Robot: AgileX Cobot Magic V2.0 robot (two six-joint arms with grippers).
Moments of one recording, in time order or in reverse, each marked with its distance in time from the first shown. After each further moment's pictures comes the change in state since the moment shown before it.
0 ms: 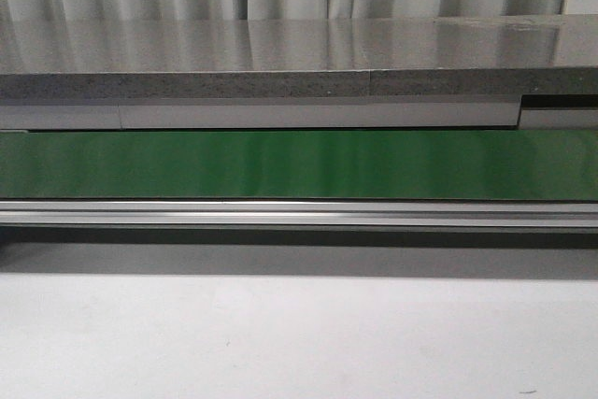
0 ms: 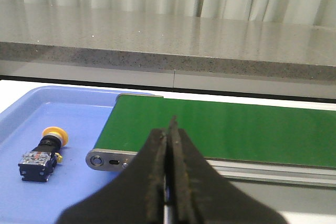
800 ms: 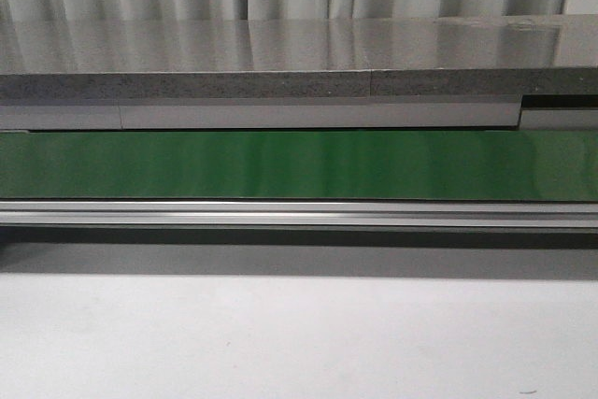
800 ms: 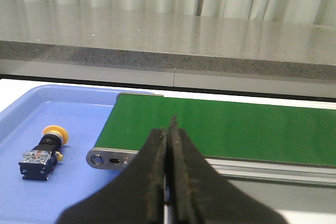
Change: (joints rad) left arm 0.000 0.000 0.000 0.000 0.004 0.000; right arm 0.000 -0.228 0.185 -0.074 -0.002 0.090
